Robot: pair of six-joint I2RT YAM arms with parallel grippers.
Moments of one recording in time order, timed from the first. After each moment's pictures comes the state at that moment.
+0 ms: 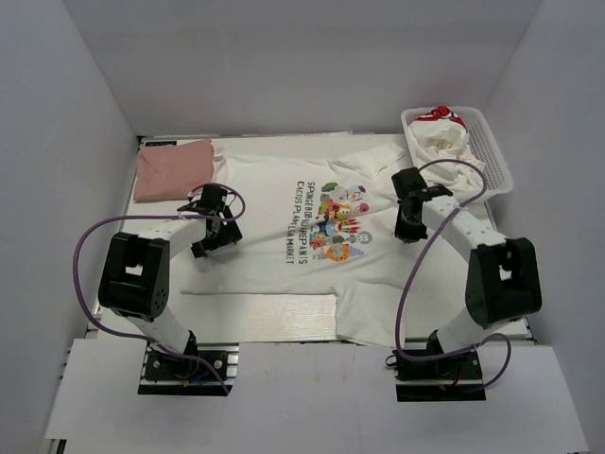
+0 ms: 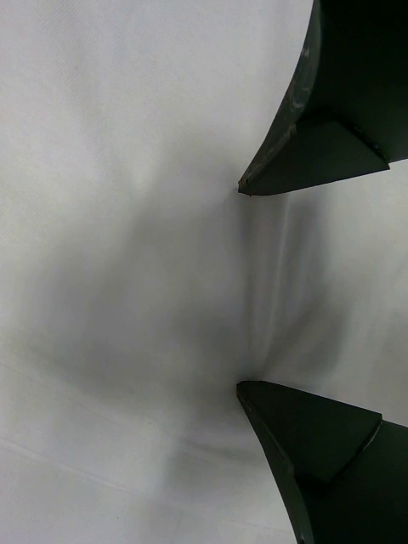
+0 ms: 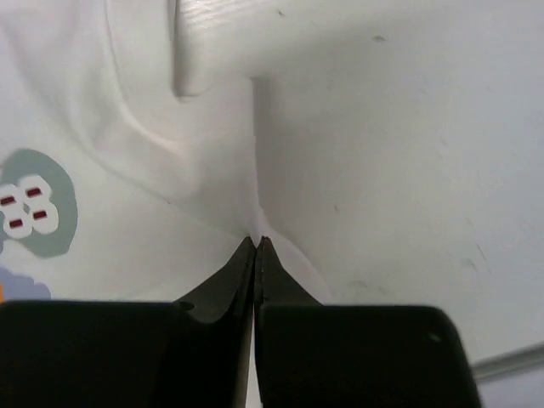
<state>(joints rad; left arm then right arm) -0.21 1.64 0.93 -0.44 -0.25 -0.60 0.28 1.61 1.09 -0.73 0.25 0.42</state>
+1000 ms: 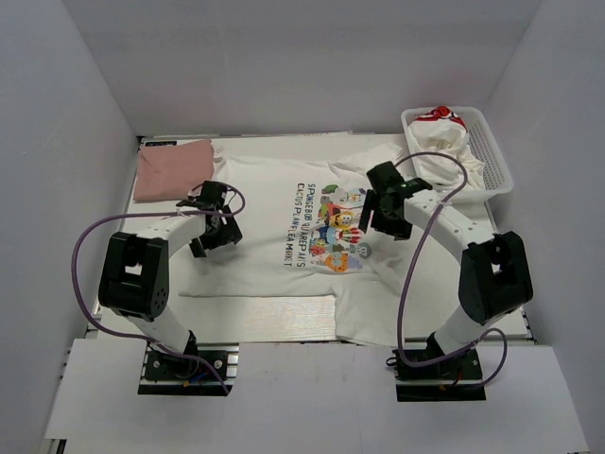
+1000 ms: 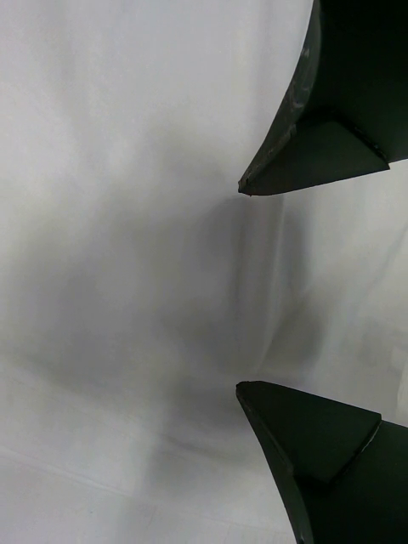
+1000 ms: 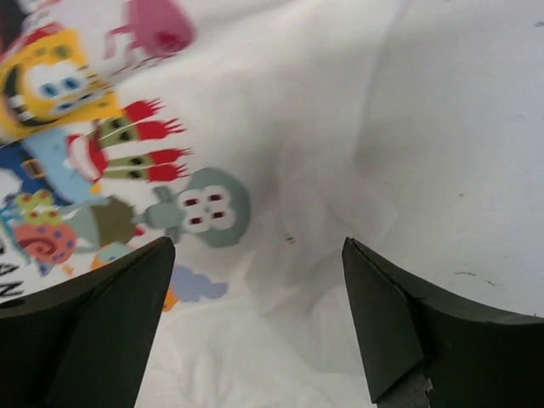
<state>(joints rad) -0.21 1.64 0.97 -0.56 -0.23 -0.61 0.47 1.63 1.25 -0.81 0.23 0.61</state>
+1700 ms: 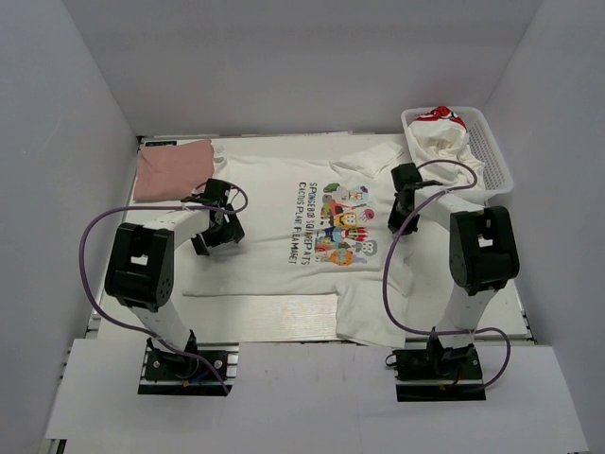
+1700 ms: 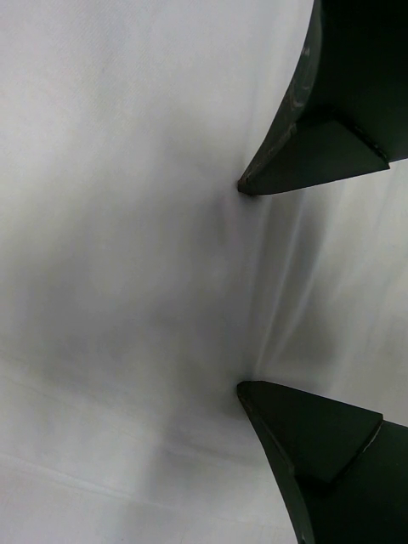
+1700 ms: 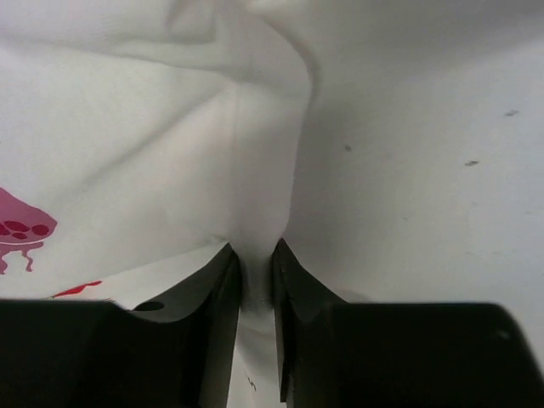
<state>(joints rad) -0.21 1.72 1.02 -0.54 -0.23 -0.60 0.21 1.84 1.18 -0.57 0.18 0.50</state>
